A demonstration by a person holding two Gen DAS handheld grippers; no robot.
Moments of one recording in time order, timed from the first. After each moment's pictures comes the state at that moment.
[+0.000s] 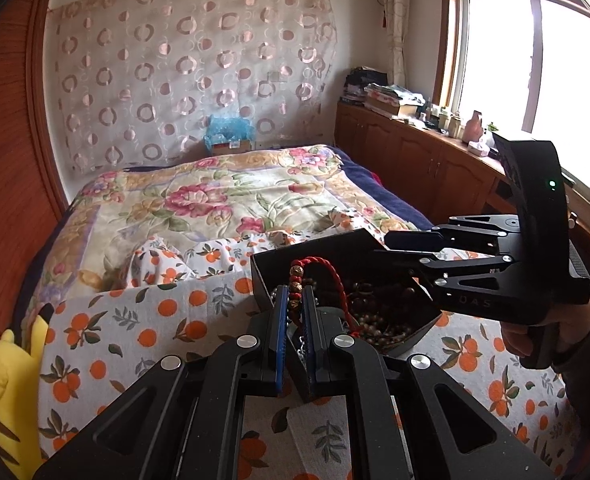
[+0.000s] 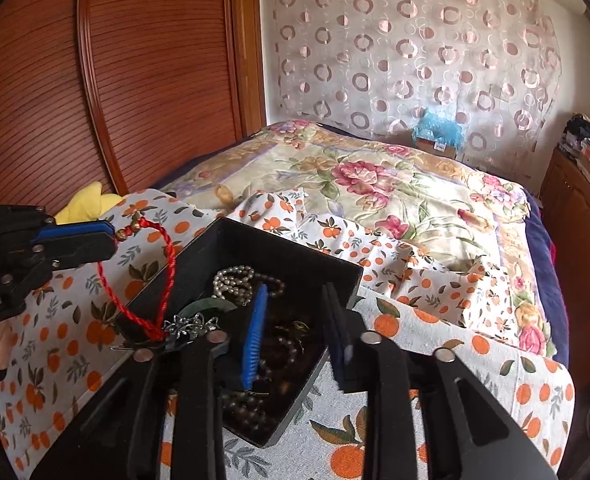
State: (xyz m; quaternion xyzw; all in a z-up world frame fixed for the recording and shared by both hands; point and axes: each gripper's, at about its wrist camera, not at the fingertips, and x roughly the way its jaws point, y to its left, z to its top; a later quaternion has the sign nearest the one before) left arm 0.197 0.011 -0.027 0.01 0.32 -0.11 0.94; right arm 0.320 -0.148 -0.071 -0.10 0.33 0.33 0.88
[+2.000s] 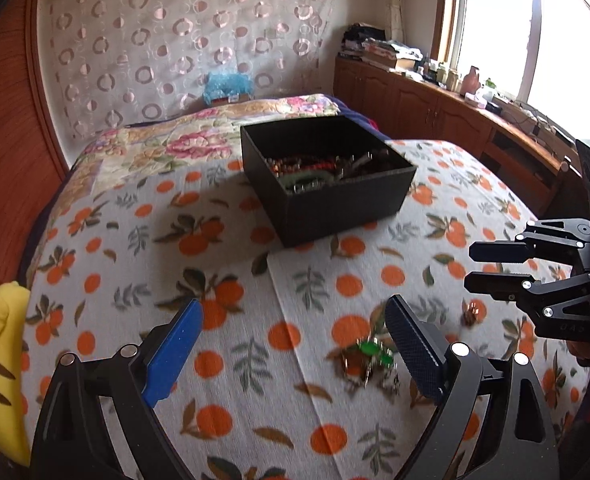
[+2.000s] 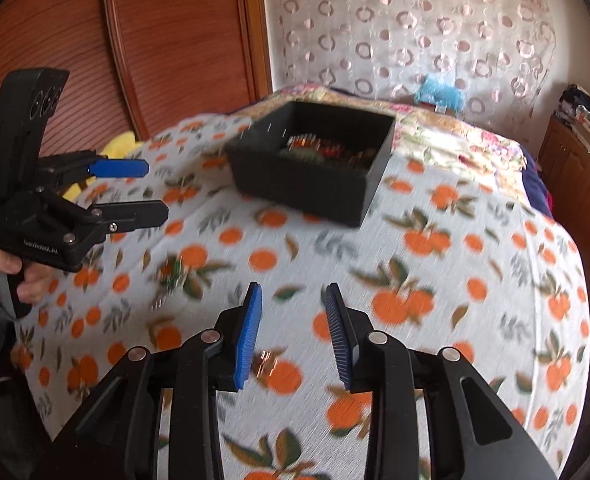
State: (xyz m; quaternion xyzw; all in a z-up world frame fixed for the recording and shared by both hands) left arm 0.116 0.012 -0.084 0.03 0.39 -0.10 0.91; right arm 0.166 -0.189 -0.114 -0.11 0.39 0.33 0.85
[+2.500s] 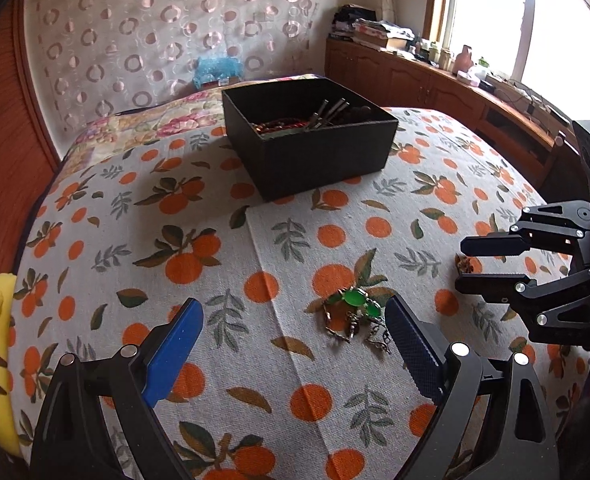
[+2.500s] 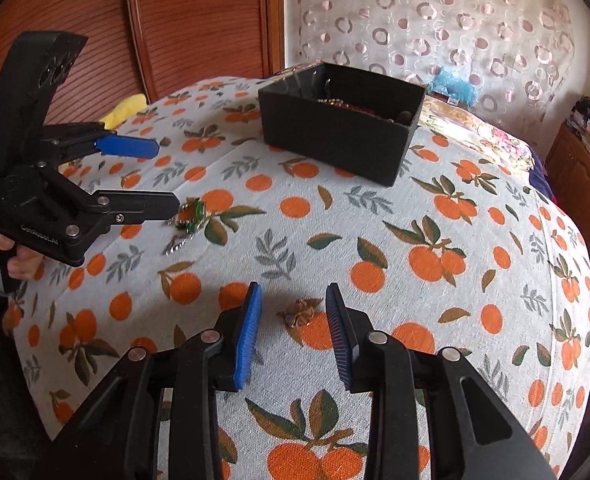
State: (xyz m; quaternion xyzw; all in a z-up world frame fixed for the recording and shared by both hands) left arm 0.100 -0.001 -0.103 0.04 0.42 -0.12 0.90; right arm 0.145 -0.178 -0.130 -0.16 0.41 0.34 0.83
